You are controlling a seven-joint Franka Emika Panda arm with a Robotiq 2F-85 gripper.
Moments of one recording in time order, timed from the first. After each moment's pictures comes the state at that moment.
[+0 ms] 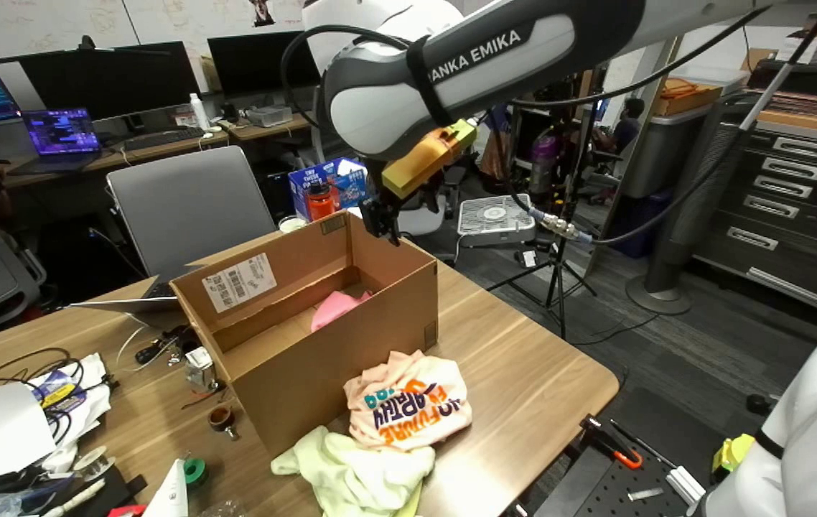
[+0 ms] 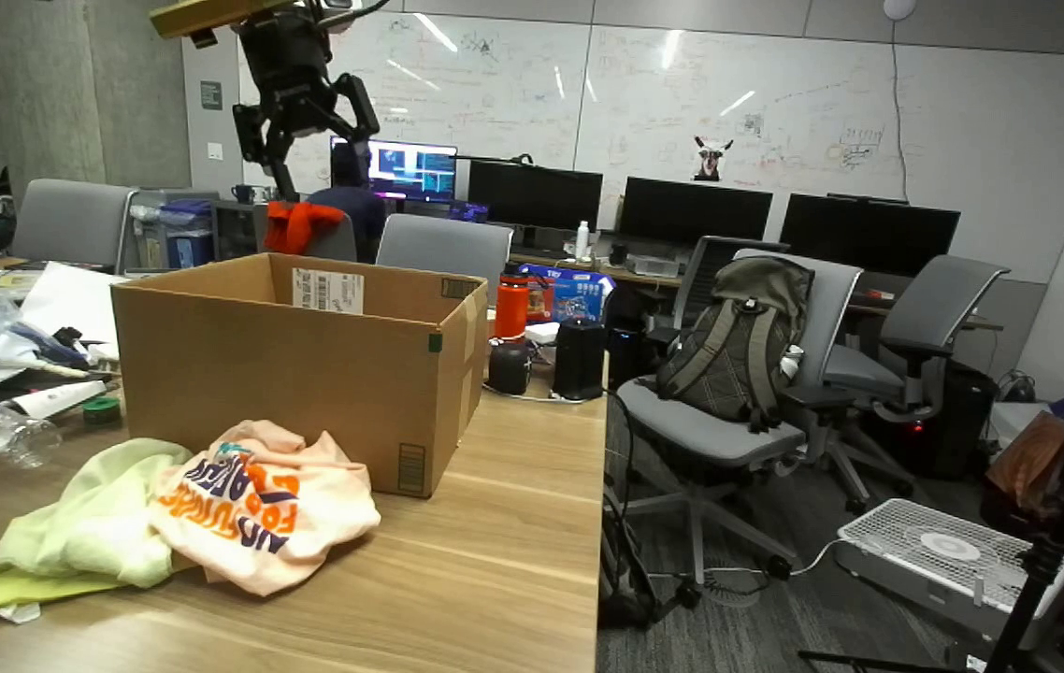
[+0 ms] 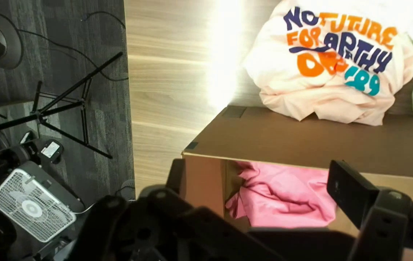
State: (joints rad) arm 0.13 -0.02 0.12 -1.94 -0.35 1.86 0.32
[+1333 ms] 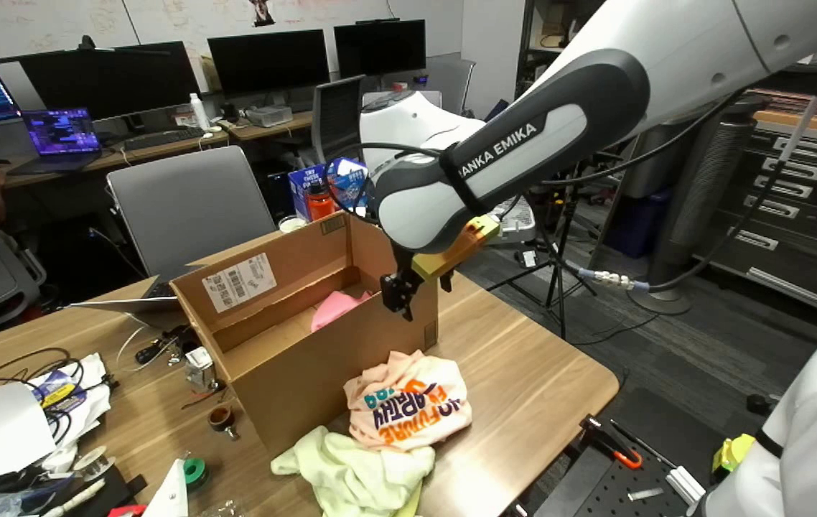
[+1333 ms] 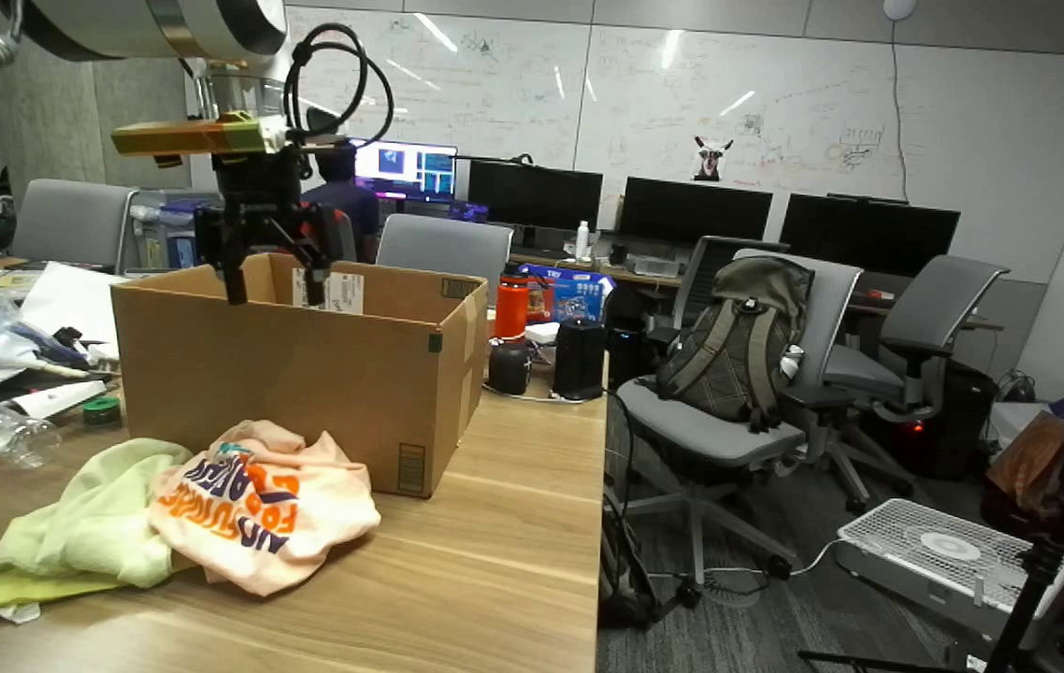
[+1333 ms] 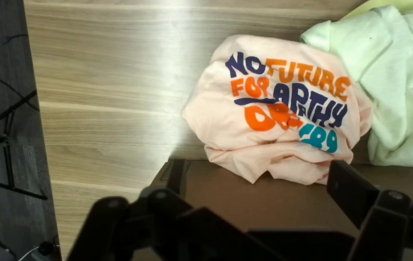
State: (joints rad) arm 0.11 -0.06 0.11 -2.29 -0.18 2.17 0.29
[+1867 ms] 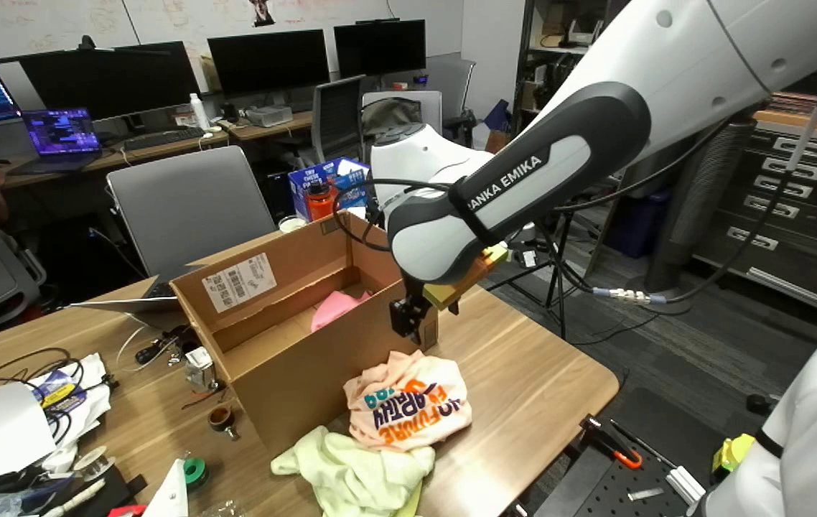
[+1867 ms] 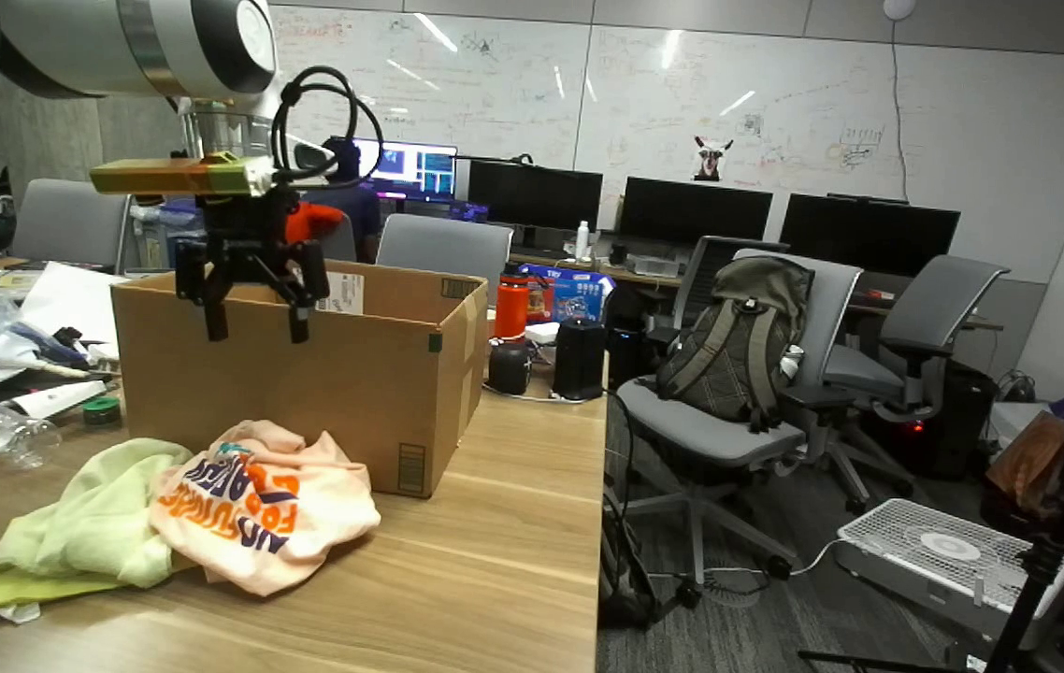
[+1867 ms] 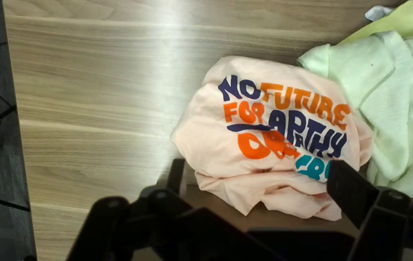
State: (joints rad) arm 0.12 -0.06 0.12 -2.38 -0.16 2.24 0.28
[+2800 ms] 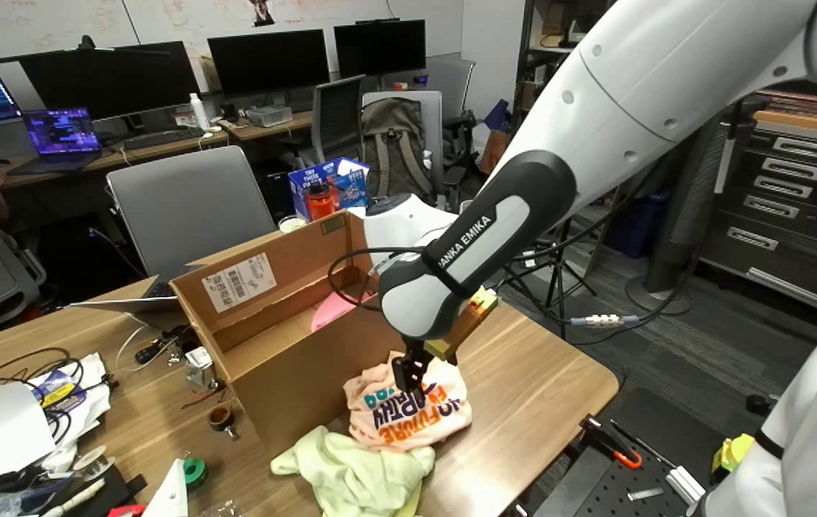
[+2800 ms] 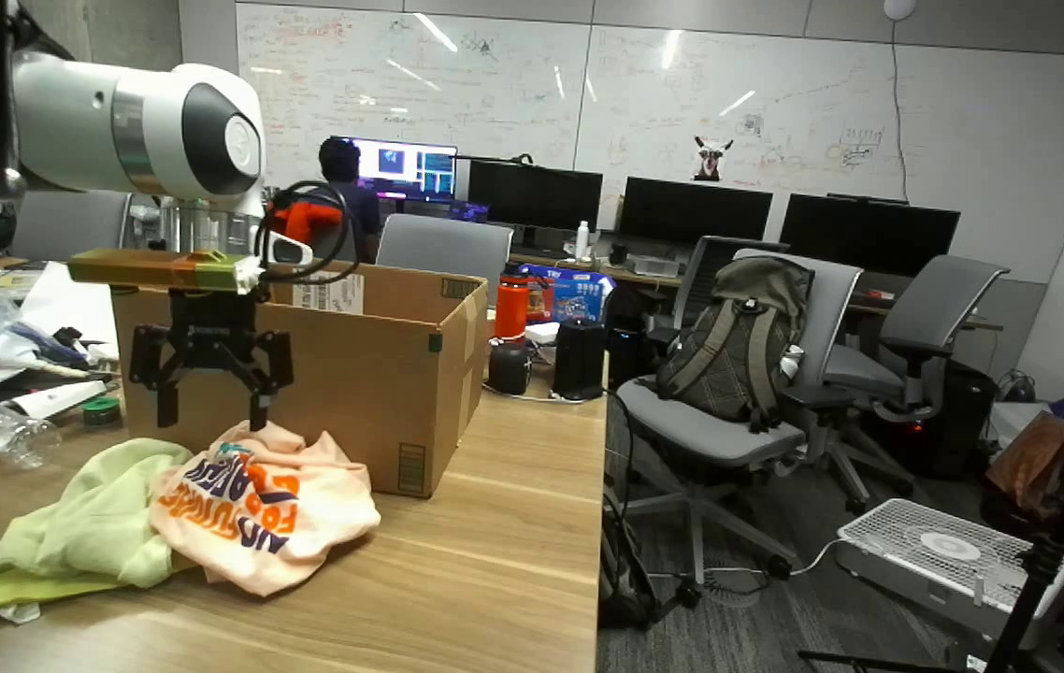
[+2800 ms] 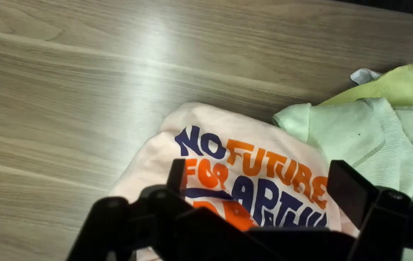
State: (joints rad) arm 0.13 0.12 0.15 -2.40 -0.10 2.32 0.17
